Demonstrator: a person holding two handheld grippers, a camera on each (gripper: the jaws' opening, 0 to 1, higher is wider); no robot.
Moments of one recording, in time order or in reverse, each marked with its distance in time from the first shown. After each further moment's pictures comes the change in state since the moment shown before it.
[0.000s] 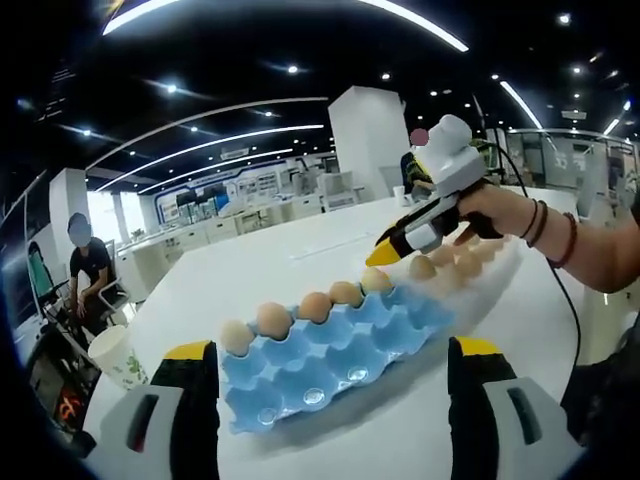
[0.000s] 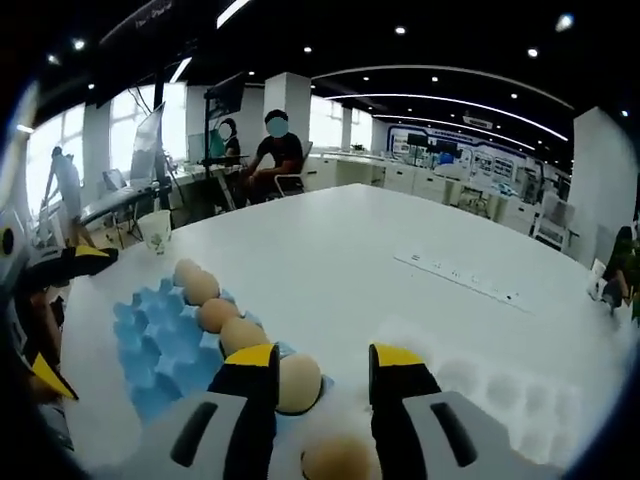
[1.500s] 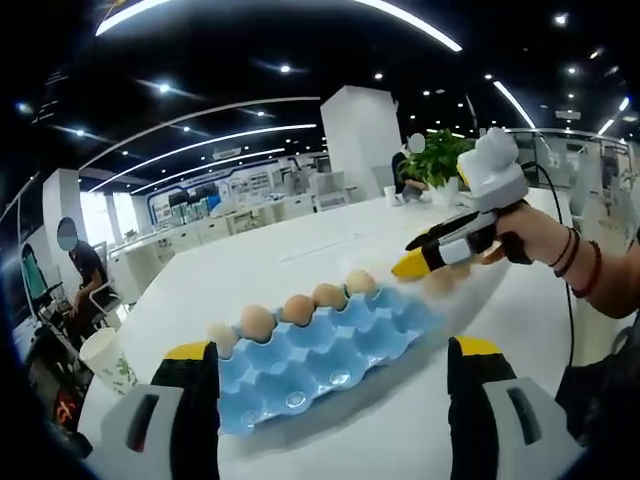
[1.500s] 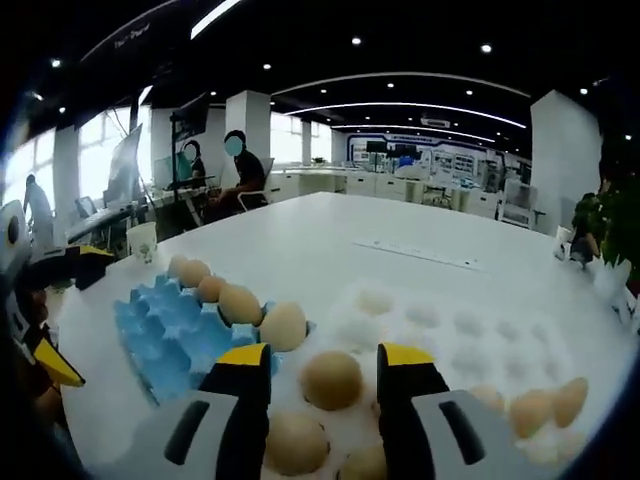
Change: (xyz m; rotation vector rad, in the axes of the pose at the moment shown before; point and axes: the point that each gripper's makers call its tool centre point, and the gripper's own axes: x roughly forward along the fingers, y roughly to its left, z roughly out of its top) left arm -0.001 -0.014 -0.001 0.005 0.000 -0.033; right arm -0.047 0.002 -0.034 0.129 -0.086 -0.167
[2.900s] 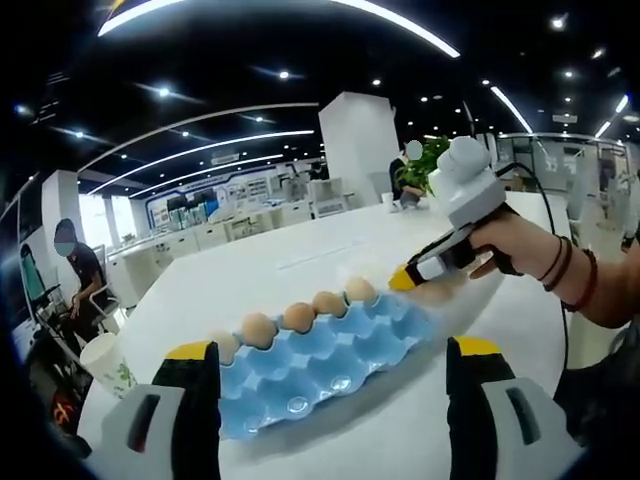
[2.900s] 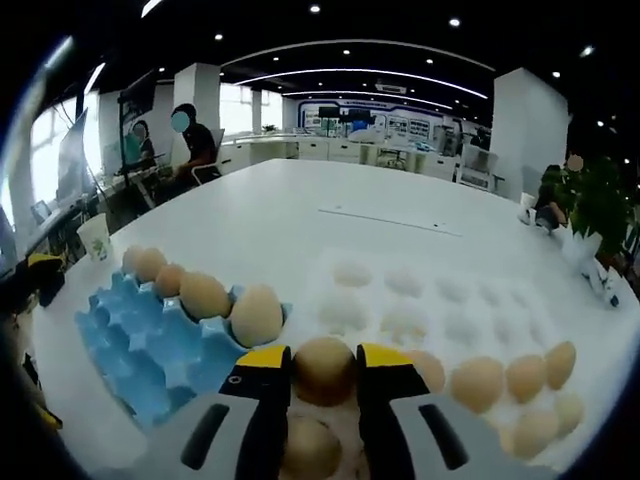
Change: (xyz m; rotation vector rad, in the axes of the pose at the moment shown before) left arm -0.003 0.004 0.008 -0.005 -0.028 -0.011; right arm 0.013 -0.014 -0.015 0.071 0.177 -0.179
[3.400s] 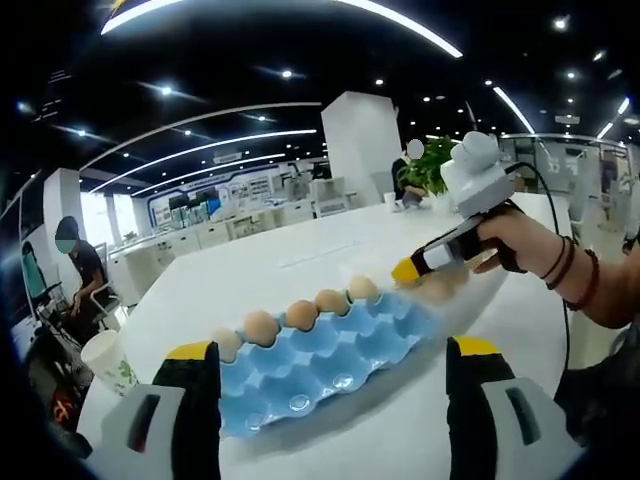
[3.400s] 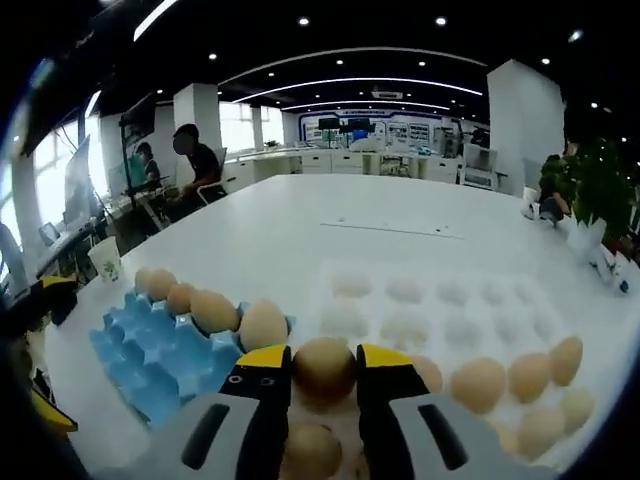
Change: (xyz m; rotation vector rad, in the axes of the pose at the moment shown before) left arm 0.000 0.002 -0.003 -0.005 0.002 0.004; right arm -0.007 0.002 0.009 0.040 -0.060 0.048
